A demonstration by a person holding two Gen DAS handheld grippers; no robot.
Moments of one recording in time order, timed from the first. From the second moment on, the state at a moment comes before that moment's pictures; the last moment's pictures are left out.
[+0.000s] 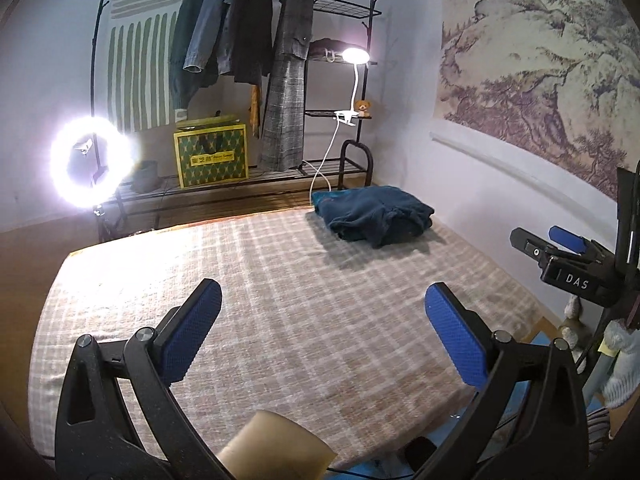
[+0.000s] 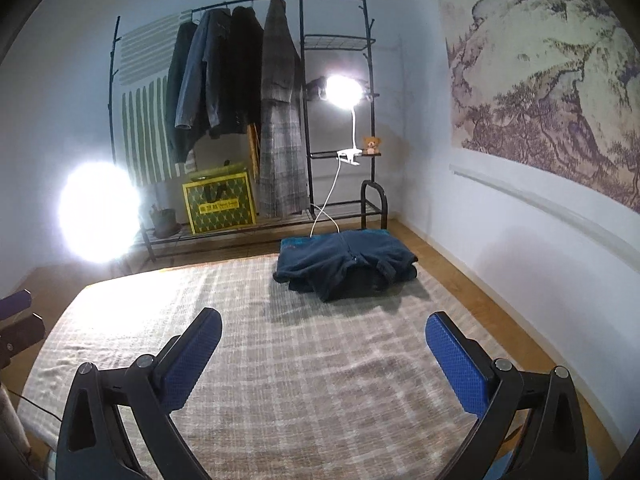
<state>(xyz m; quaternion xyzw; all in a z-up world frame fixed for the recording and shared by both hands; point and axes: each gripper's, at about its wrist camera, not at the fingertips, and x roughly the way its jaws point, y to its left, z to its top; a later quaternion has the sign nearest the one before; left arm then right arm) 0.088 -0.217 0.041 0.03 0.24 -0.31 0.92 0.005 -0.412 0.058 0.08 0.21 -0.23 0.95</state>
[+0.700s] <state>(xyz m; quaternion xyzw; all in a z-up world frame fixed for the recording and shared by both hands) 0.082 -0.233 0.010 0.06 0.25 -0.30 0.92 0.017 -0.429 0.027 0.09 0.24 -0.24 0.94</state>
